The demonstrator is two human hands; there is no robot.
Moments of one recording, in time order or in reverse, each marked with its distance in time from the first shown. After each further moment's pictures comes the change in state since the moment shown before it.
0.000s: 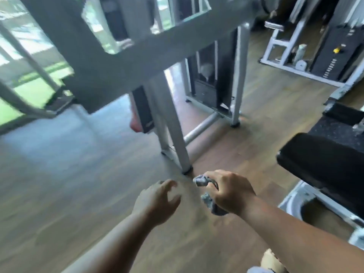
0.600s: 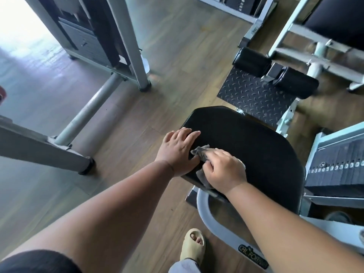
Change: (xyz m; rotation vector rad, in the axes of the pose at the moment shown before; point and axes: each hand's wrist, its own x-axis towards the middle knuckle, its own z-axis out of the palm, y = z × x) left_hand 0.369 0.395 0.326 0.065 -0.160 0.585; right_hand 0.044 0.505 -0.016 -0.099 0.144 0.460
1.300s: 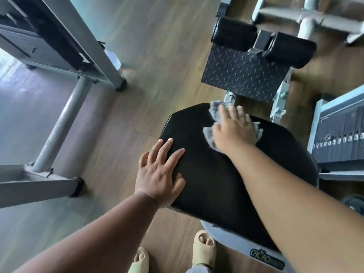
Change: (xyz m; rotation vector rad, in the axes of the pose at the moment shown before) left_hand 0.023 -0.009 0.030 0.099 -0.019 0.042; right_hand 0.130 0.097 0.003 -0.164 -0.137 0.469
